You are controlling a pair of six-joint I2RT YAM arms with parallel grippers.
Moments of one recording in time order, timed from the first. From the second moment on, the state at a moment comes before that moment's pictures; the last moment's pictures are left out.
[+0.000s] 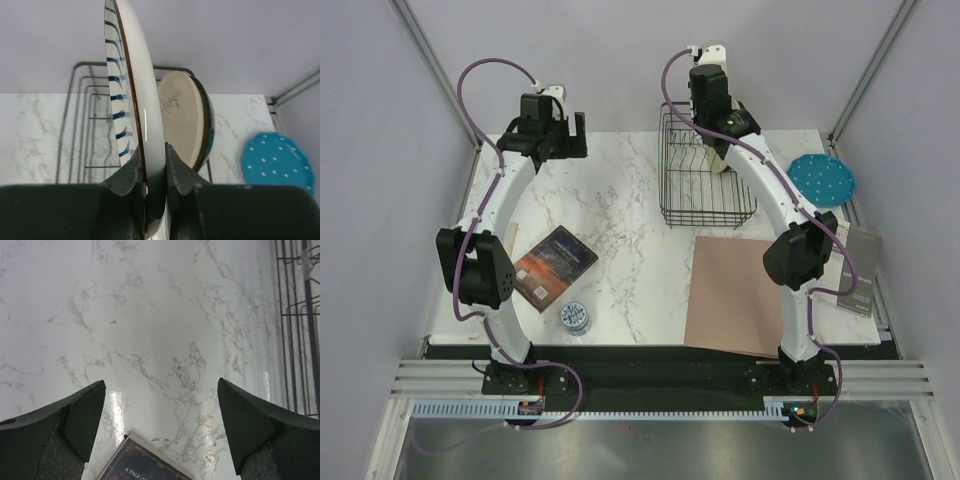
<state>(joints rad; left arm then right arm) -0.17 1.84 1.80 -0.55 0.02 -0.11 0.44 2.08 2.26 -0.50 0.56 0.03</state>
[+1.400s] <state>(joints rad) -0.16 1.89 1.73 -0.57 -0.12 -0.15 0.40 2.33 2.34 -0.55 0.73 0.04</state>
